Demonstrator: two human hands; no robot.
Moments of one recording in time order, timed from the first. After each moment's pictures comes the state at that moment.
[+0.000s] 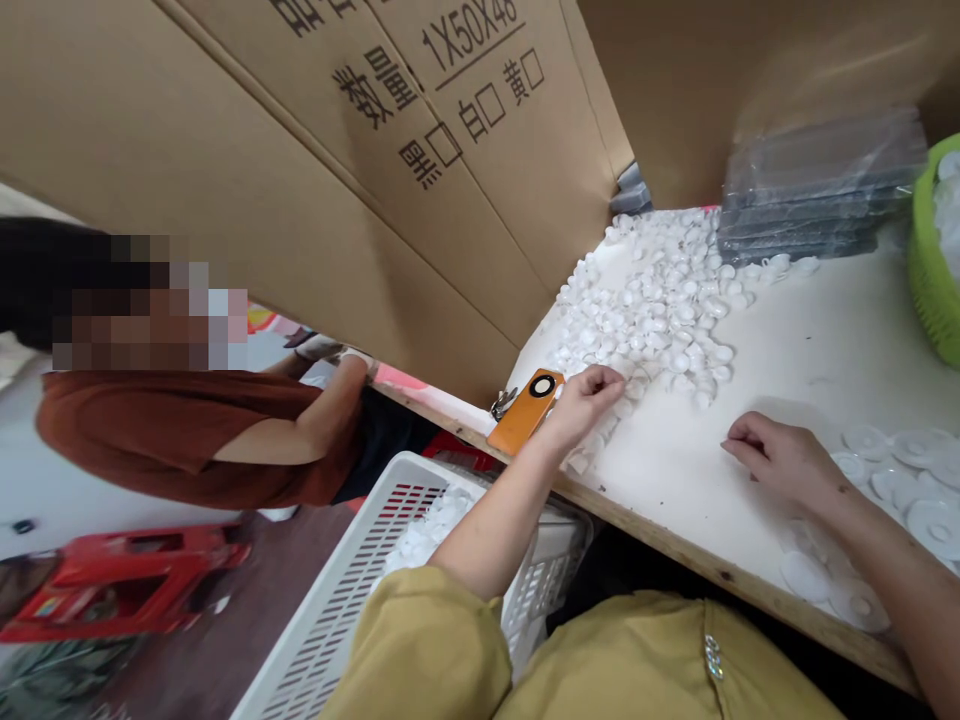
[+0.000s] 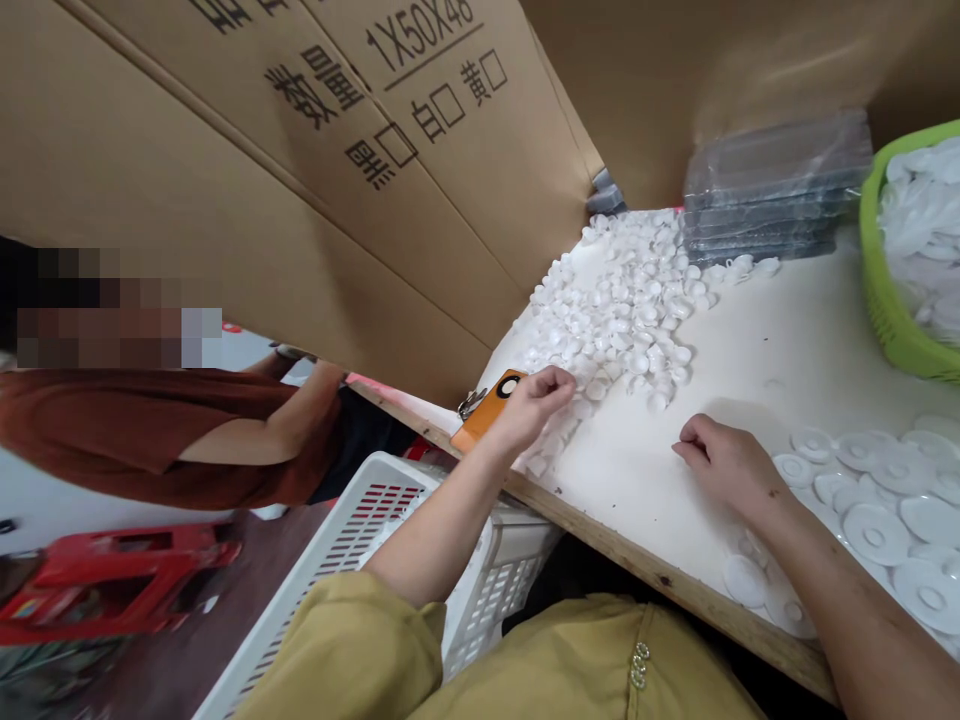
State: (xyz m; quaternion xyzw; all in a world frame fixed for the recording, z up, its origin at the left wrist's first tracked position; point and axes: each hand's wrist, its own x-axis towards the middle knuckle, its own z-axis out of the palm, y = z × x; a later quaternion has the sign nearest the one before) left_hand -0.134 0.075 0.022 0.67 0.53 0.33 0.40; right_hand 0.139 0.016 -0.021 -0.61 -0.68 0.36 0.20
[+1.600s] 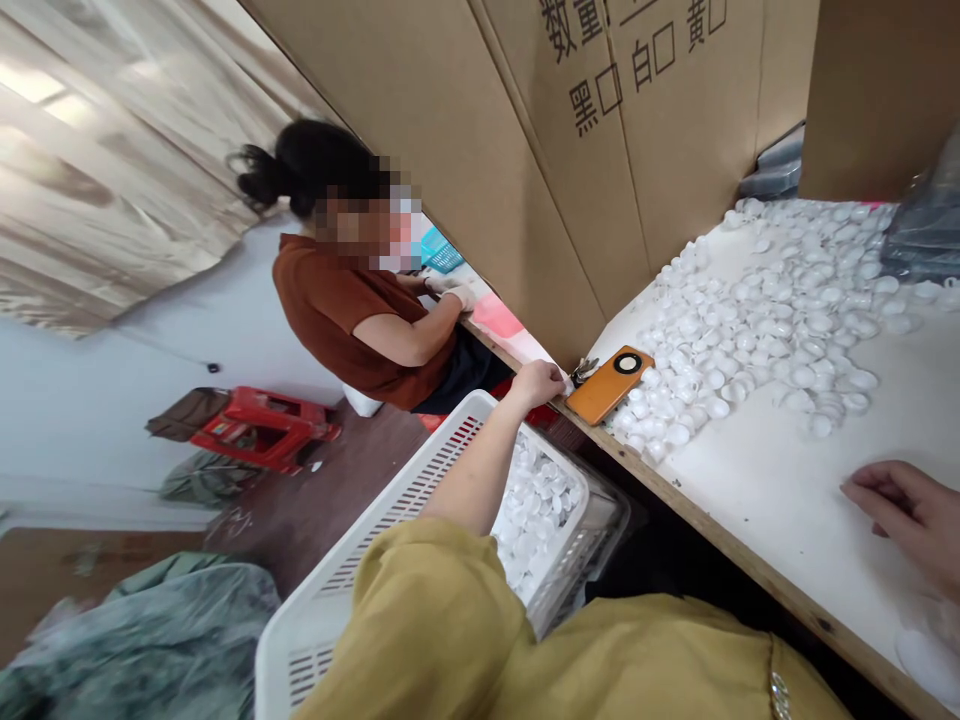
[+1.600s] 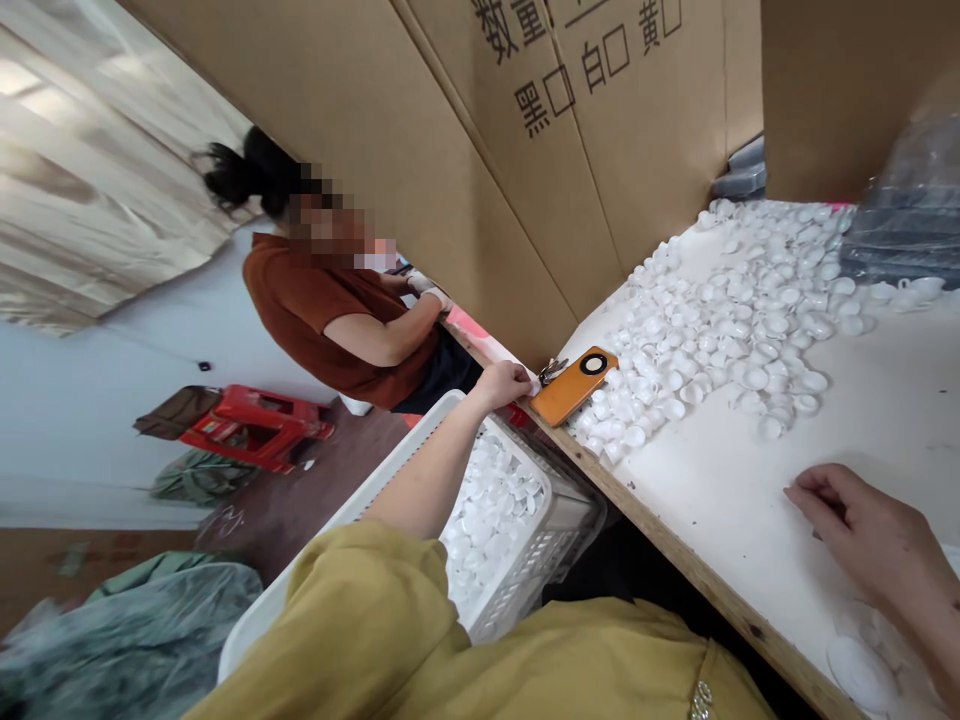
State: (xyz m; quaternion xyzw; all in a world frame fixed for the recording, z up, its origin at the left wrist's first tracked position) left_hand -0.342 0.051 0.016 0.54 0.82 0.09 0.16; right_hand 0.151 0.014 -0.032 -0.65 -0.66 0.35 0.14
